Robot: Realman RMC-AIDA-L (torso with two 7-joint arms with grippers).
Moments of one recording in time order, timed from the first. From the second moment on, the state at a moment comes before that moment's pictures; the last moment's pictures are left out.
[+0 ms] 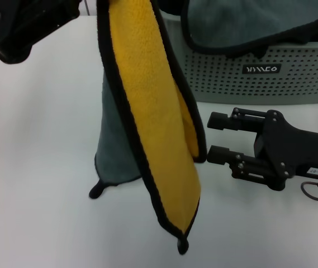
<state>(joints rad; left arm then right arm) -0.40 -2.02 0.87 1.45 1.25 1.93 -1.66 0.51 2.02 -1.36 -0.35 -1.13 -1.80 0.98</state>
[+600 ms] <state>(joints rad) -0.40 -2.02 0.88 1.45 1.25 1.93 -1.65 0.51 2.02 -1.36 -0.34 -1.14 -1.73 0.96</state>
